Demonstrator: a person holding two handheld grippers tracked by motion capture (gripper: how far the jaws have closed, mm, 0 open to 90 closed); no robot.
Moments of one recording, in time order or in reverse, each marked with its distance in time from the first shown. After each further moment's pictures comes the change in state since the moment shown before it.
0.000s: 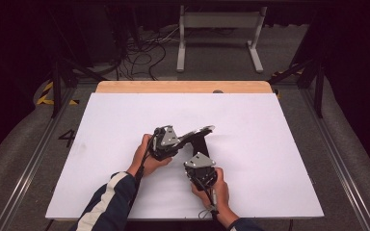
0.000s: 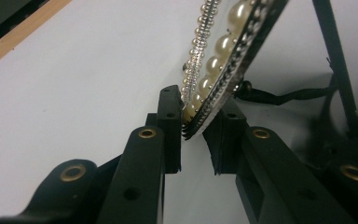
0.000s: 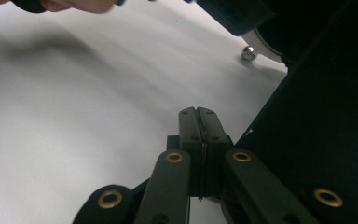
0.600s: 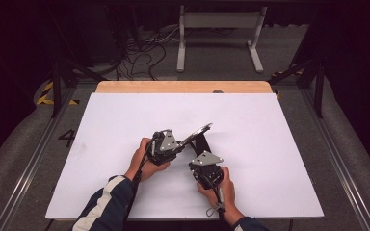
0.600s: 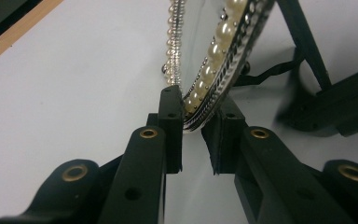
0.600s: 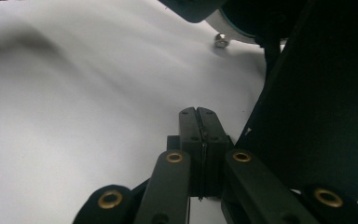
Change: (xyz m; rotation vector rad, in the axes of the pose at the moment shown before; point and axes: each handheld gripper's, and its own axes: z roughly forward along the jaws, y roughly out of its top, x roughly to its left) left arm -0.013 -0.001 -0.013 0.016 -0.008 0.016; right arm -0.019 -0.006 -0.006 0.026 0.037 0.031
